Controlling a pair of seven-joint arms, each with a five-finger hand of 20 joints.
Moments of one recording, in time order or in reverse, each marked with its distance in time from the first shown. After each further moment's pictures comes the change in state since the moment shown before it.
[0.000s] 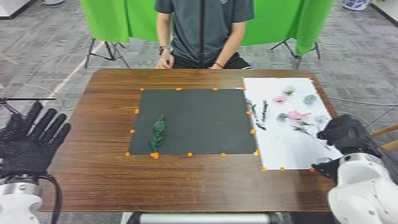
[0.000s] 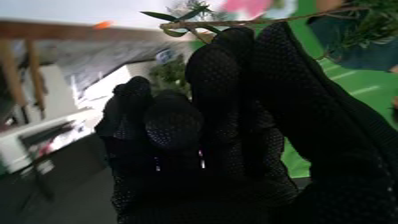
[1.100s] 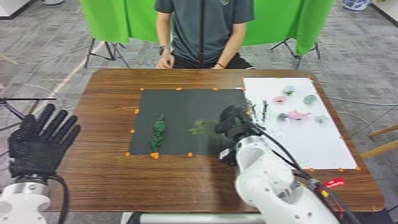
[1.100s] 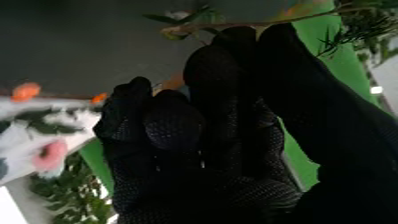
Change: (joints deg) left arm -0.4 1.3 2.7 -0.5 0.0 0.9 -0.4; right arm 28.1 -13.5 -37.5 12.3 -3.9 -8.4 -0.7
